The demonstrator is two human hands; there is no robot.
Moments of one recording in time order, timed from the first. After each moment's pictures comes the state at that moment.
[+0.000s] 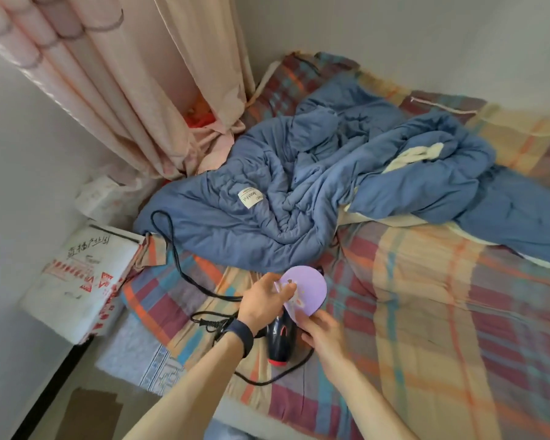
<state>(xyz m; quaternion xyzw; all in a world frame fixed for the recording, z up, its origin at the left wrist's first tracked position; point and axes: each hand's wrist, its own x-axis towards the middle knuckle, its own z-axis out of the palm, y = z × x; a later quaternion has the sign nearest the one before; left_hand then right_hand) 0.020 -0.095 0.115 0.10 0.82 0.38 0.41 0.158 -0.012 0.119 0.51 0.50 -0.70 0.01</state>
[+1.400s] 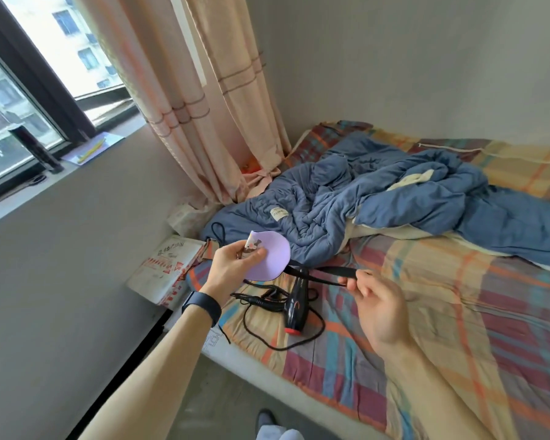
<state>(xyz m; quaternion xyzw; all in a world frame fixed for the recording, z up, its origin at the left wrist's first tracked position) 0.169 -0.196 0.326 0.11 0.79 0.58 0.17 0.352 -0.010 0.324 0.19 0.42 -0.86 -0.22</state>
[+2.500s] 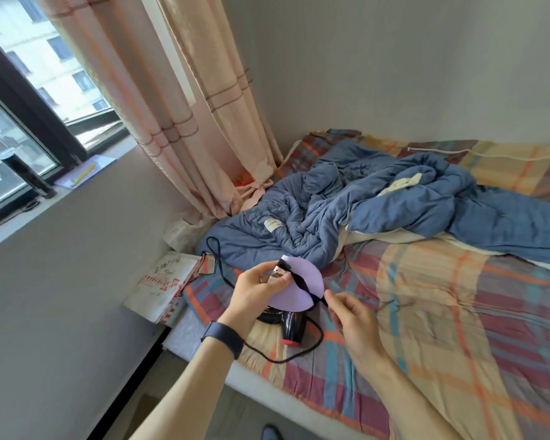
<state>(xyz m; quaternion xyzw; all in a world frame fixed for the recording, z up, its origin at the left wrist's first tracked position) 0.217 -0.154 0.335 0.11 0.74 0.60 0.27 0.349 -0.015 0.283 0.29 0.57 -0.76 -0.14</state>
